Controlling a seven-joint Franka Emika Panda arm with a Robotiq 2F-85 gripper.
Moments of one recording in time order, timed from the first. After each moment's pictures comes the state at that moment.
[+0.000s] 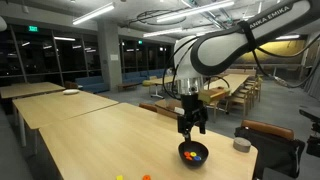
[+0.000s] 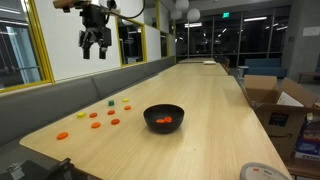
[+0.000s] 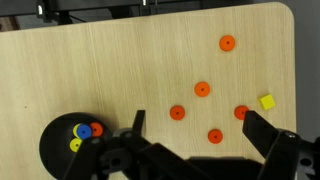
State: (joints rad) arm 0.12 -0.21 0.24 -2.25 0.12 1.89 0.35
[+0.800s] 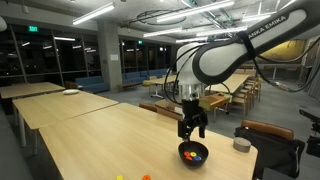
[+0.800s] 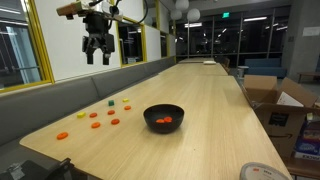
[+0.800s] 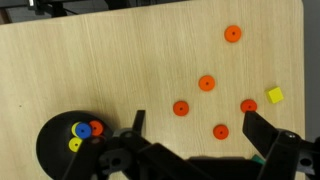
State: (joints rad) arm 0.12 -0.21 0.23 -2.32 0.12 1.99 0.35
